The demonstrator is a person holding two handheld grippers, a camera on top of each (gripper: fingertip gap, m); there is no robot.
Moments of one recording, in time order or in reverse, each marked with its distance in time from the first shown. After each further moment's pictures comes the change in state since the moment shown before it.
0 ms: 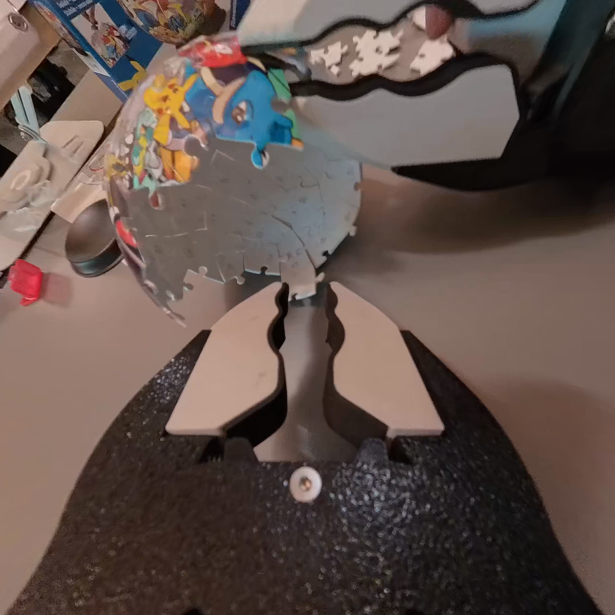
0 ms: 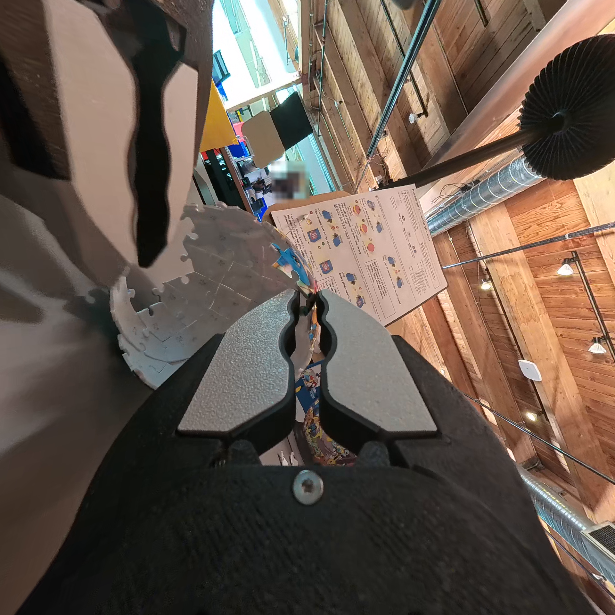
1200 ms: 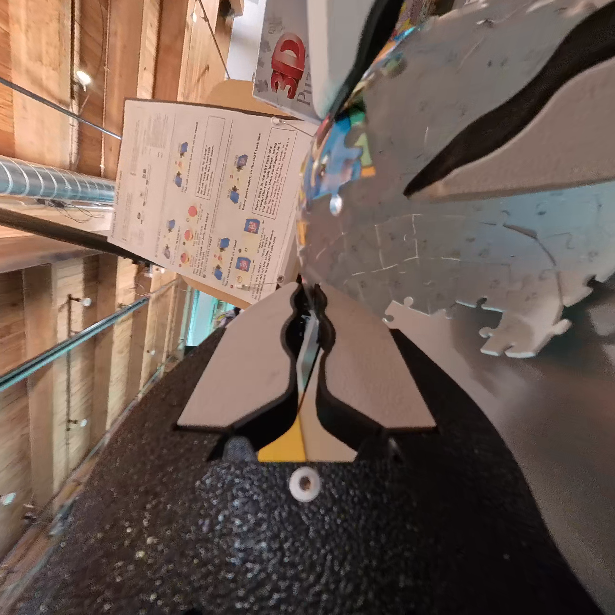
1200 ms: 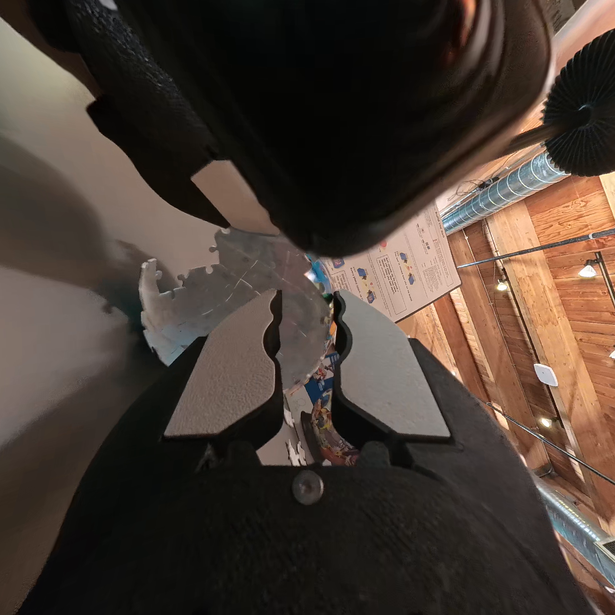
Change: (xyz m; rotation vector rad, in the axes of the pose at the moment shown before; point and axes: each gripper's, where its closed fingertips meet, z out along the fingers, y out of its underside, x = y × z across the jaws) left arm -0.084 -0.051 -0.016 -0.050 -0.872 0.646; right arm -0.011 0.009 -0.007 -0.010 -0.046 0.000
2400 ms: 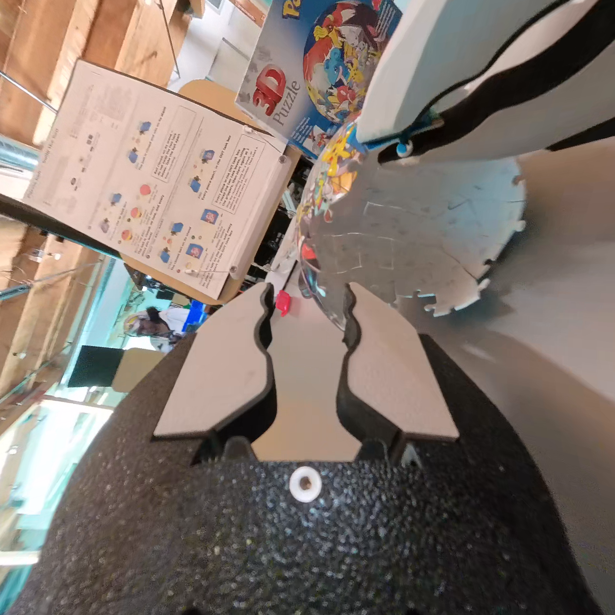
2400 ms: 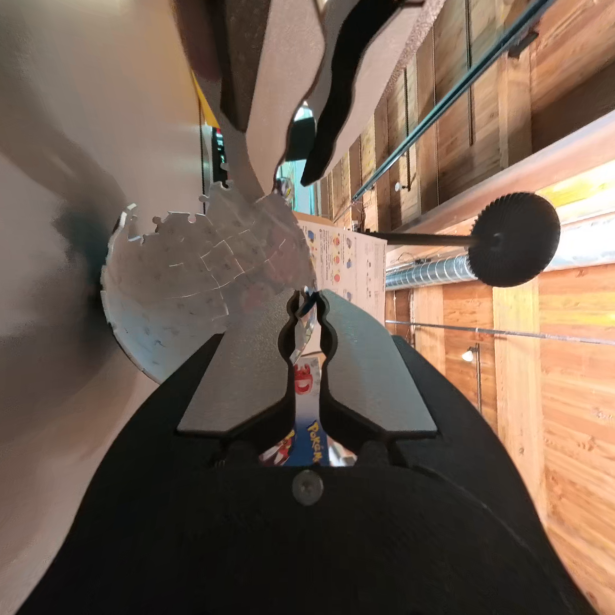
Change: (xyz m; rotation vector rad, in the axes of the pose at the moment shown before) left arm 0.004 -0.001 -0.054 0.063 0.168 -0.240; right arm 0.004 -0.021 -0.018 0.063 0.040 -0.413
